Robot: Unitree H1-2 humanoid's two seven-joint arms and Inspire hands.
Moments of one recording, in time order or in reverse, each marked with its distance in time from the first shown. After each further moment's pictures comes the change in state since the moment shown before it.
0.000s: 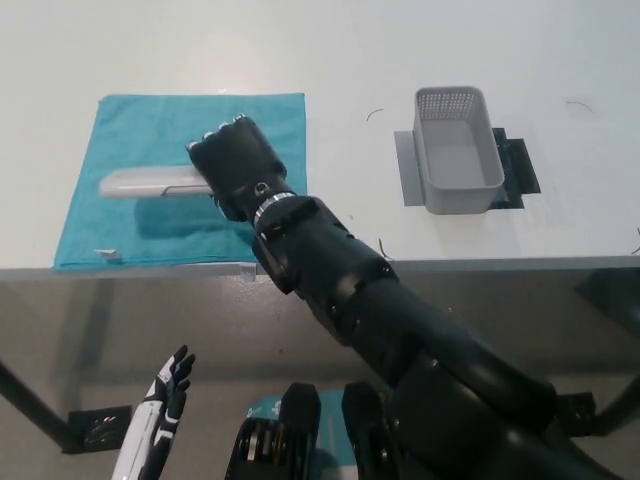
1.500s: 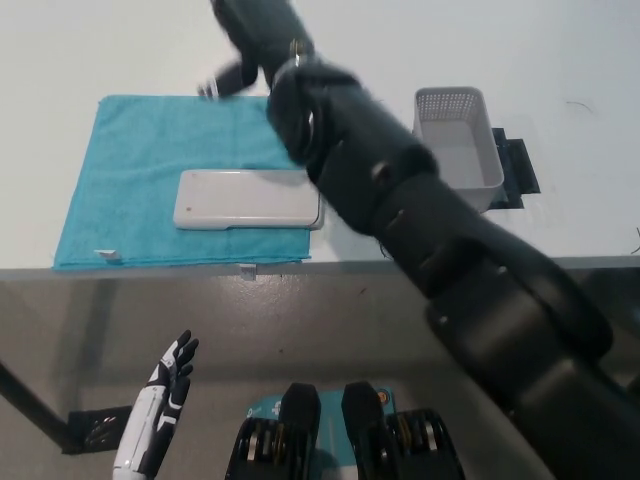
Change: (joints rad) left_arm -0.035 0.004 -0.002 0.011 0.003 0.001 -0.001; right_arm -0.140 -0.135 -0.328 -0.281 0.353 -0.034 0.217
